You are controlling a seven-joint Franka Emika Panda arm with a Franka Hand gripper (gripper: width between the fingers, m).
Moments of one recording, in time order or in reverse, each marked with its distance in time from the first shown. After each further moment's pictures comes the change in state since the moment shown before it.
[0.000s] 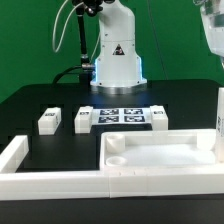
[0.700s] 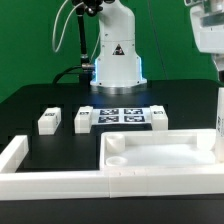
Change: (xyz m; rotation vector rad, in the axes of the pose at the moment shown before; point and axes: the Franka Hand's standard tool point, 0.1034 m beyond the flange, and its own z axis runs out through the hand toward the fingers) arm -0.011 0.046 -0.010 -0.023 -0.008 -0.308
